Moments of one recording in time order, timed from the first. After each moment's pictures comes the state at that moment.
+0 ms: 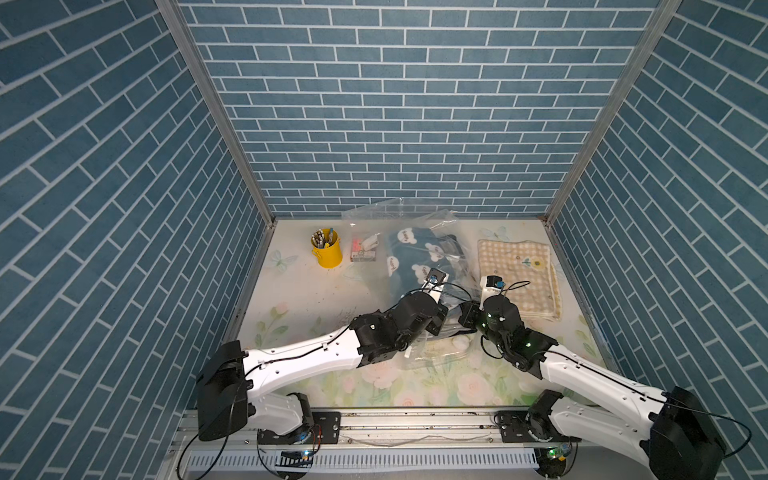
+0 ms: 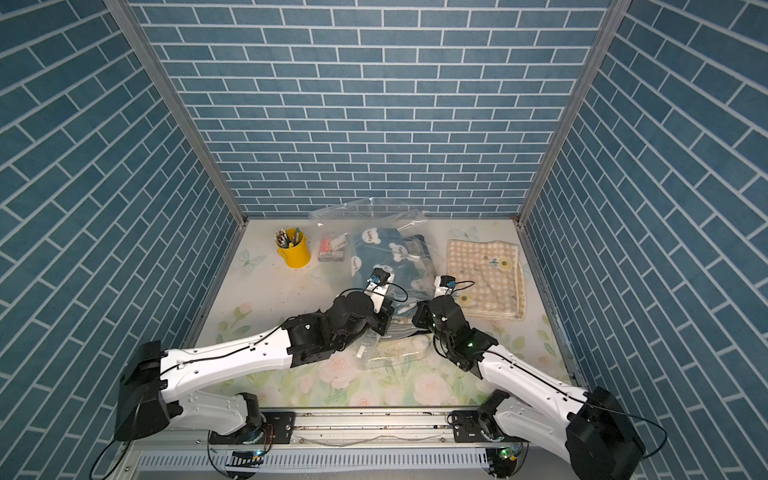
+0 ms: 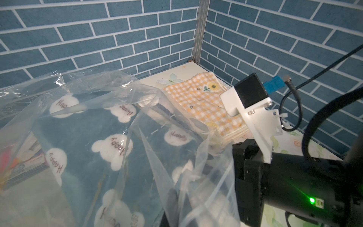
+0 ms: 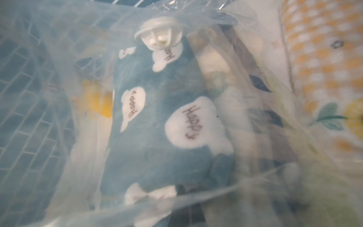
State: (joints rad) left arm -1.14 1.36 1.02 -0.10 -0.42 -0.28; right arm 0.74 1.01 0.49 0.00 0.21 0.75
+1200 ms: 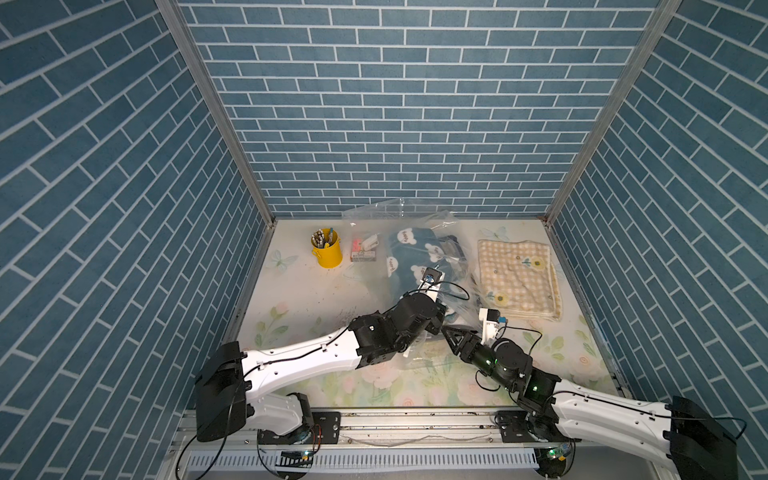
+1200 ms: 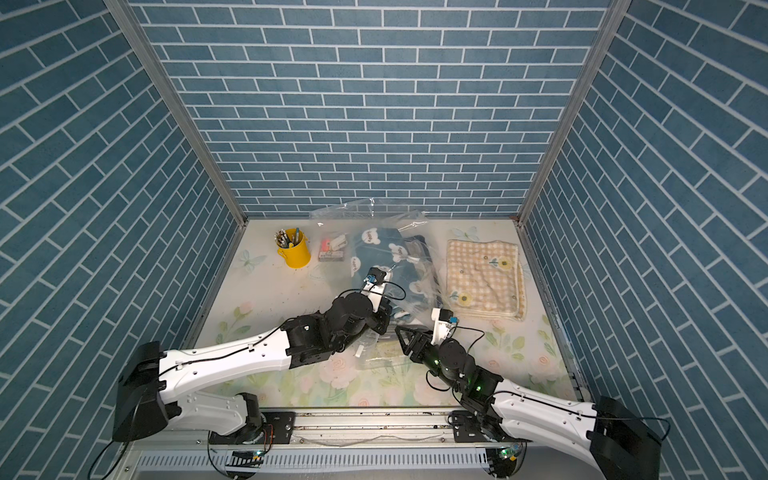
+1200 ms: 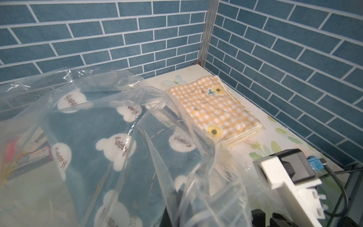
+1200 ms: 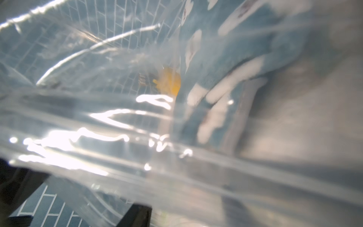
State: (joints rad) left arm -1.14 1.35 1.01 -0.10 -0.45 -0.32; right arm 1.03 0.78 0.11 0.49 0.20 1.11
